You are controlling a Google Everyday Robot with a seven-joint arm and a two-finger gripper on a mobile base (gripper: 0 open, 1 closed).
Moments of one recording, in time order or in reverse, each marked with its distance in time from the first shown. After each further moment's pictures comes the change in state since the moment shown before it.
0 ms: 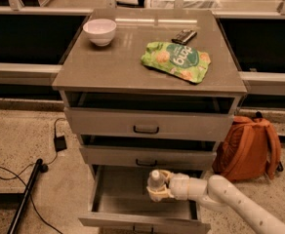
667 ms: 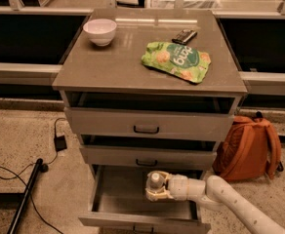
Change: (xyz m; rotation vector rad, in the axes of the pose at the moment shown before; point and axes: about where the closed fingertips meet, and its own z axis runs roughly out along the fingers) arm 0.008 0.008 0.003 -0.055 -0.097 -0.039
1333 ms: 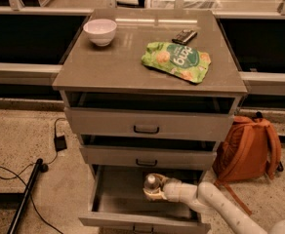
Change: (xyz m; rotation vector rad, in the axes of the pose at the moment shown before) arm 0.092 -0.023 0.018 0.101 0.058 0.014
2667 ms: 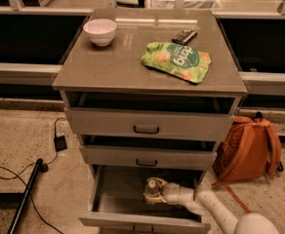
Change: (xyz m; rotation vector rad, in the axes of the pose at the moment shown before) arm 0.082 -0.005 0.011 -0.035 -0.030 0.038
